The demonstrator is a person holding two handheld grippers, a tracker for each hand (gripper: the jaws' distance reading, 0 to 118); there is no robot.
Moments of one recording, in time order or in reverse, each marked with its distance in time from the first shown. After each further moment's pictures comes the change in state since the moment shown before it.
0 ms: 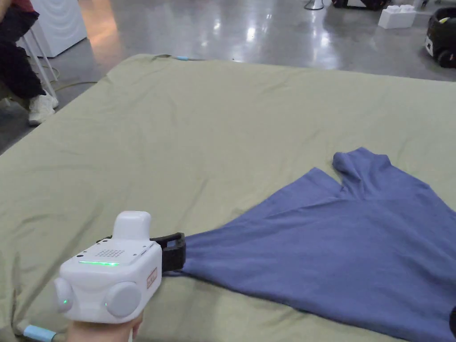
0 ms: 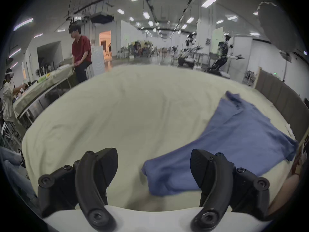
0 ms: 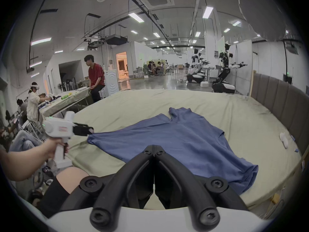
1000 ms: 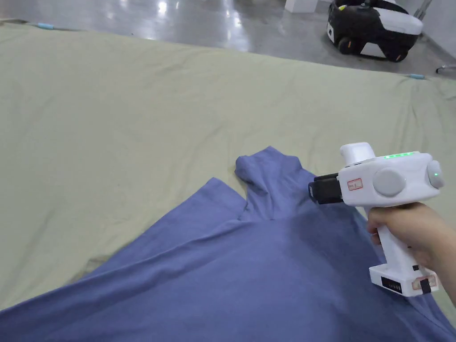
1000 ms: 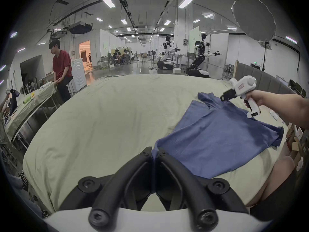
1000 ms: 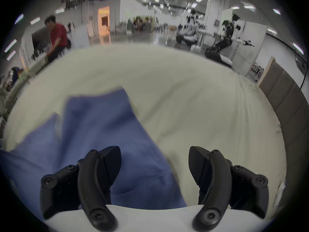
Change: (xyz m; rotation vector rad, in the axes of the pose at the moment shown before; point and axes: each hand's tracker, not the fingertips) left arm 0.033 0.012 0.075 0.121 -0.172 -0.162; right arm 0.246 0.068 -0.448 -0.552 -0.240 0.130
